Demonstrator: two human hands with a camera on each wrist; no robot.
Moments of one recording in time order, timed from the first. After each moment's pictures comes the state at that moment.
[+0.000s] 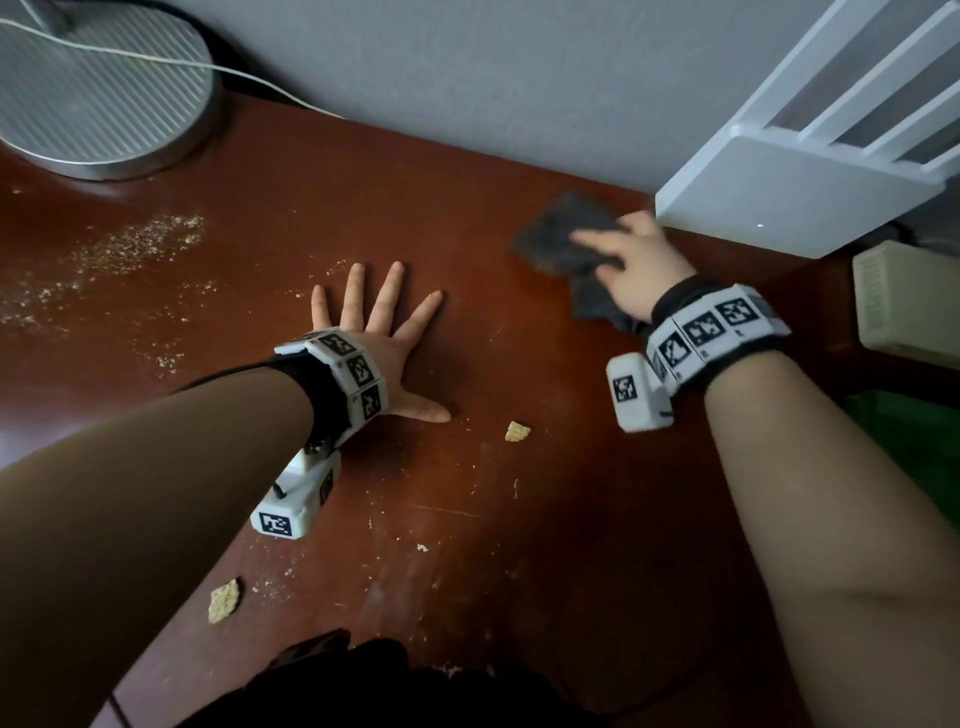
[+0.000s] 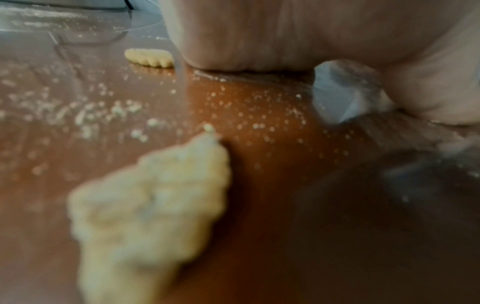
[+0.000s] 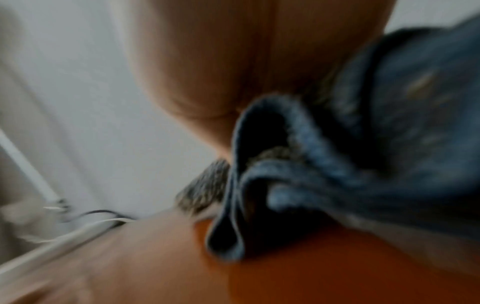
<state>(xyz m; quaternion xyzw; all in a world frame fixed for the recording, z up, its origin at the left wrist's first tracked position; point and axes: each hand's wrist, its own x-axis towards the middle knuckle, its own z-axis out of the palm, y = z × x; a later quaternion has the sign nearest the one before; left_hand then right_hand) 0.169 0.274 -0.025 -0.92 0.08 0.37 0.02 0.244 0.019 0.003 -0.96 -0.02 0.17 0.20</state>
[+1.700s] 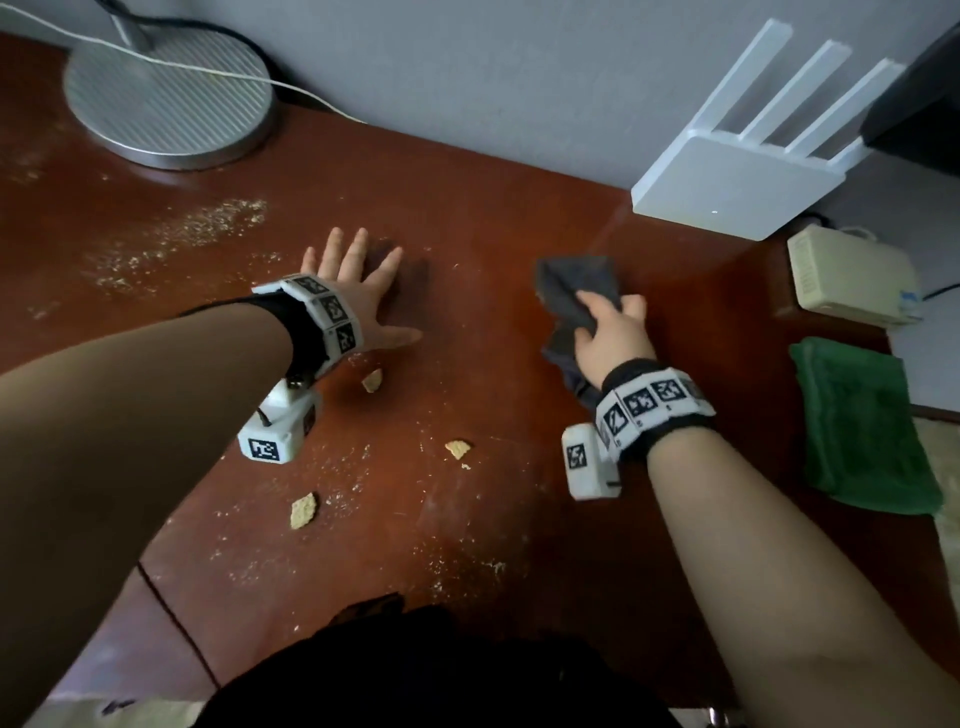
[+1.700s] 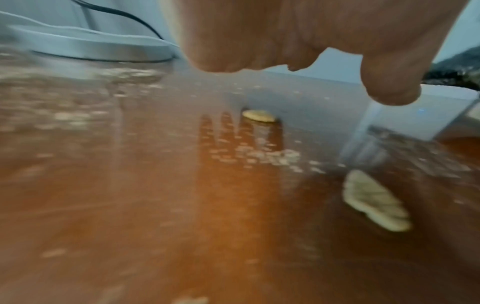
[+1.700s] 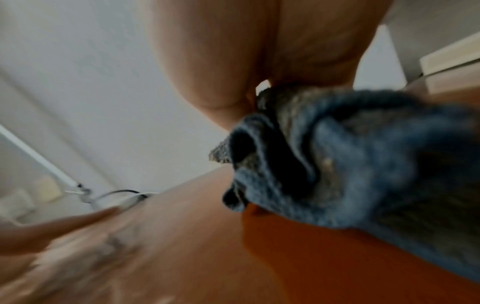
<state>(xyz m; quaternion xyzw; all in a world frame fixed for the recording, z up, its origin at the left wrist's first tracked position) 0.144 0.340 0.004 -0.95 0.06 0.29 -0.03 0.112 0.076 0.013 -0.96 0.15 0.14 0.20</state>
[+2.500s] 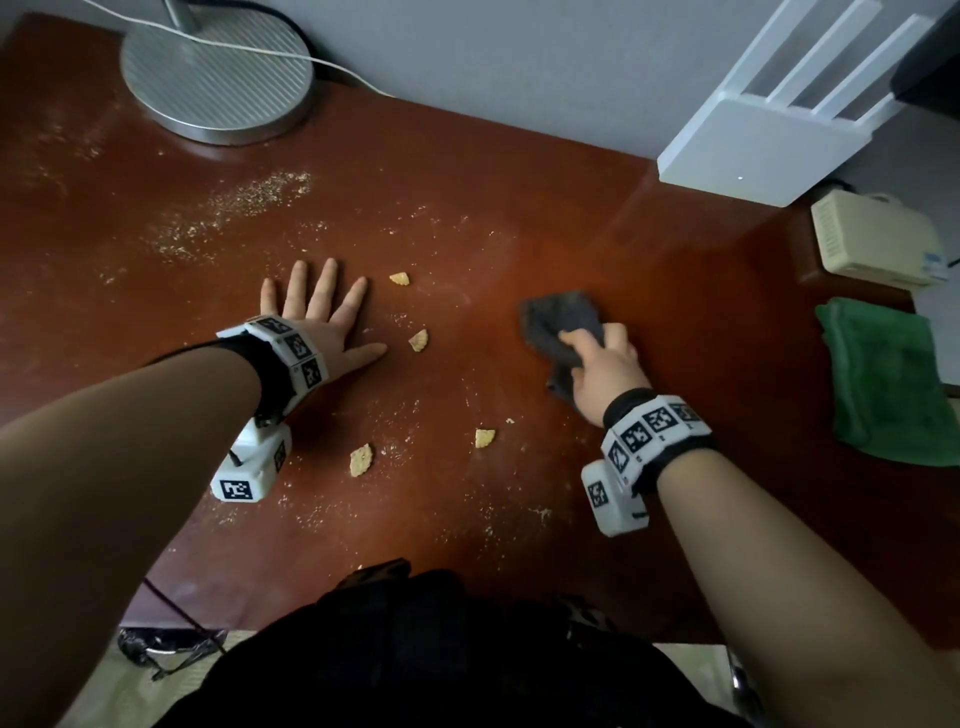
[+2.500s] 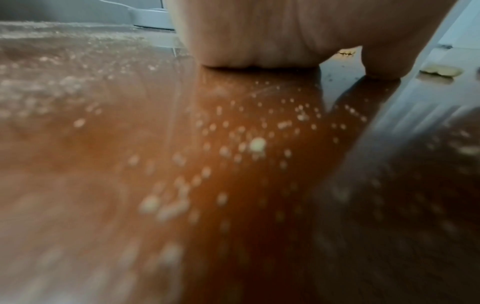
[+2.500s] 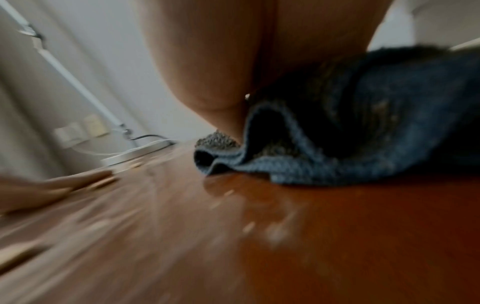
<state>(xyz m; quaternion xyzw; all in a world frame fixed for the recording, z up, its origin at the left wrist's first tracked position) 0.073 0.405 -0.016 -0.95 0.04 0.32 0.03 0.036 0.113 -0.008 -0.97 0.06 0.19 0.12</state>
